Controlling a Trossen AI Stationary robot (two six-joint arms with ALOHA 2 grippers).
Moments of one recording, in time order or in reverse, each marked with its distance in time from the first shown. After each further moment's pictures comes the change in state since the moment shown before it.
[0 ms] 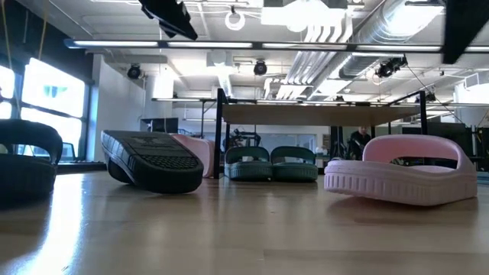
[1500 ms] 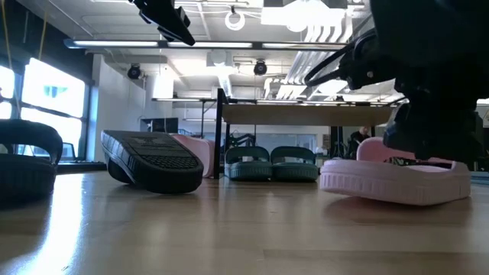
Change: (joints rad) left arm 0.000 0.000 -0.026 -0.004 0.014 0.021; right arm -0.064 0.355 -0.001 -0.005 0.066 0.033
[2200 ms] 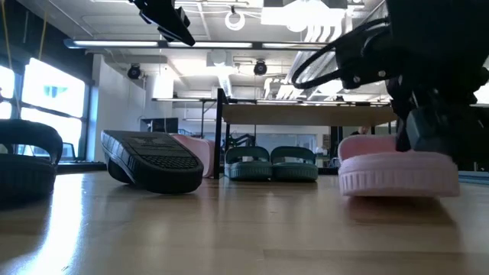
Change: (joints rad) left arm 0.000 0.000 0.000 0.000 -0.007 -0.006; right arm 0.021 -0.004 0.000 0.008 0.145 -0.328
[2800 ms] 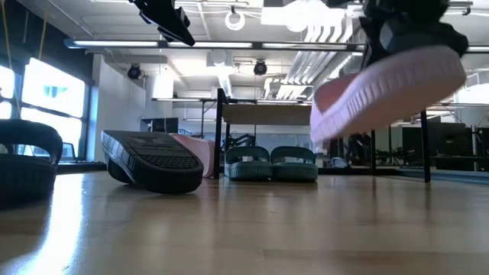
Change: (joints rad) left arm 0.000 0.000 0.000 0.000 0.000 0.000; right arm -0.030 -0.225 -0.013 0.003 0.188 -0.212
